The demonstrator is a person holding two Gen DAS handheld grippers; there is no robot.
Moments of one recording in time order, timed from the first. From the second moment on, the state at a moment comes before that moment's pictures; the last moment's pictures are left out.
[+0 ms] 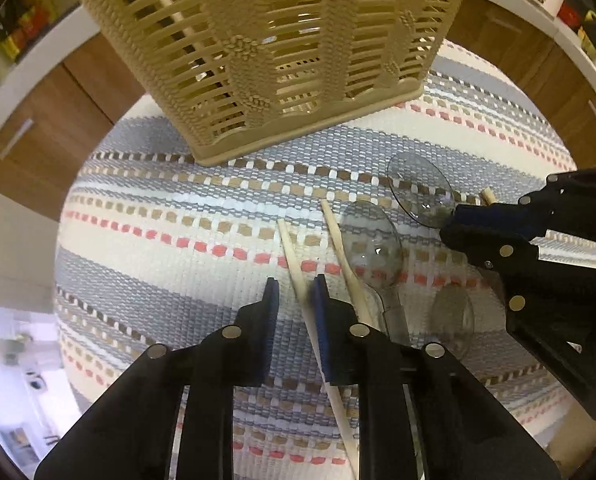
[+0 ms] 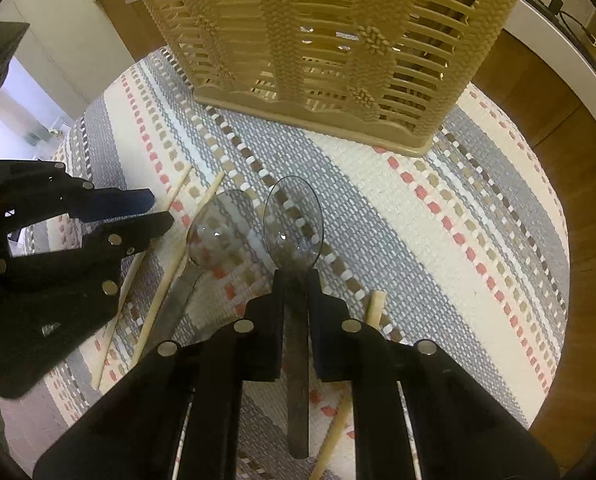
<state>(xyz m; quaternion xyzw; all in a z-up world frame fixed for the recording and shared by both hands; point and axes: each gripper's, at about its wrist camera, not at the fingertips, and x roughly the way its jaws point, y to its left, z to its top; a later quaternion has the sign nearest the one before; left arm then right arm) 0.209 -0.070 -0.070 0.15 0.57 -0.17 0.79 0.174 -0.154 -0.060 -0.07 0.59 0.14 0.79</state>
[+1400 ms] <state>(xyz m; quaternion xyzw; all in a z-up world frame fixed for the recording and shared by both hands) 0.222 0.012 0.144 -0.16 0.01 -0.16 0.98 0.217 -0.218 0.130 0.05 0.12 0.15 0.98</state>
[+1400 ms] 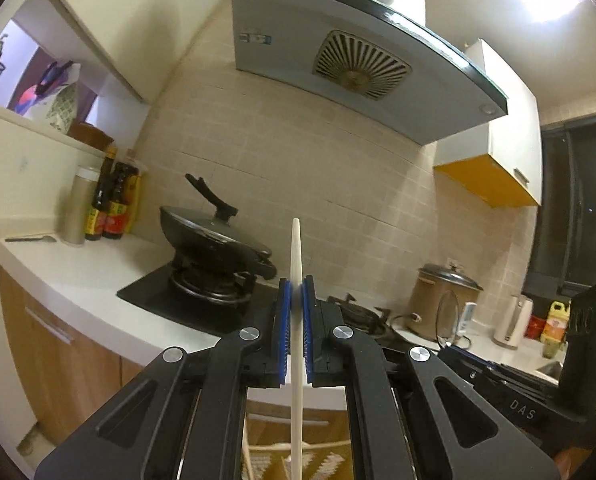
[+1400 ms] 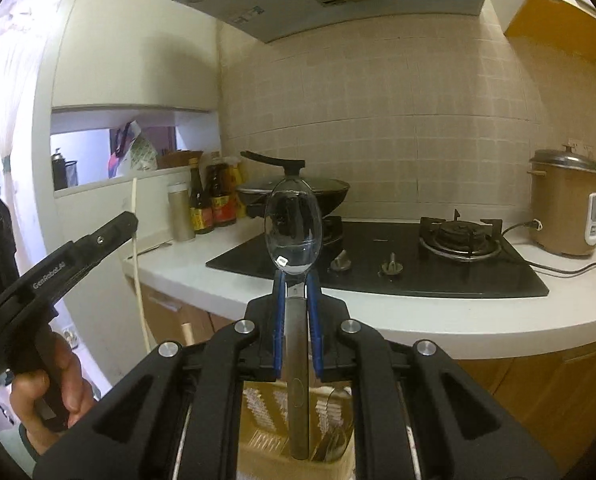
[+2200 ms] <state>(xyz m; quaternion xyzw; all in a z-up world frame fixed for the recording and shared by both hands) 0.238 0.025 0.092 -0.13 0.04 -0.13 0.98 0.211 -0.224 0.080 0.06 0.14 0.16 0.98</state>
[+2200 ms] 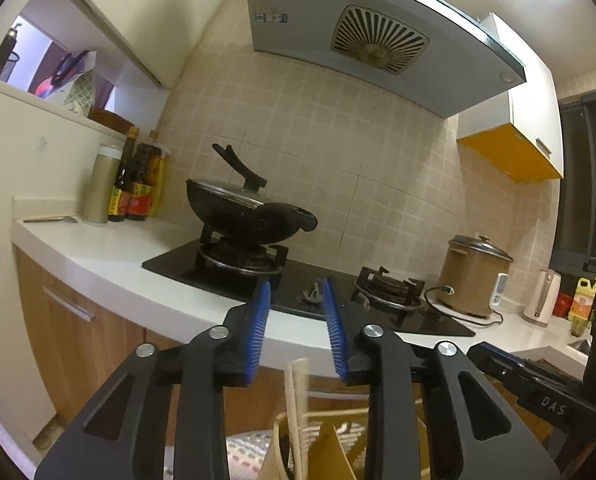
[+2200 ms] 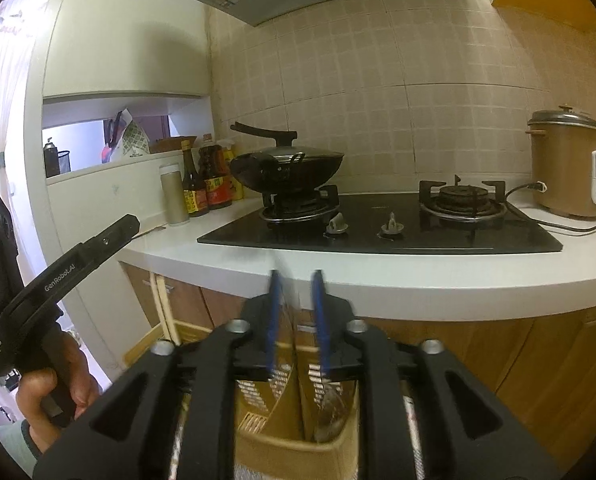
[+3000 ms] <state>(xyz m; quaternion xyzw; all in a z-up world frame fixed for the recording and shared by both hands) 0.147 0.012 0.059 -0.04 0.31 -0.23 0.92 0.111 -0.216 0.069 0.01 0.34 0.13 0.93</state>
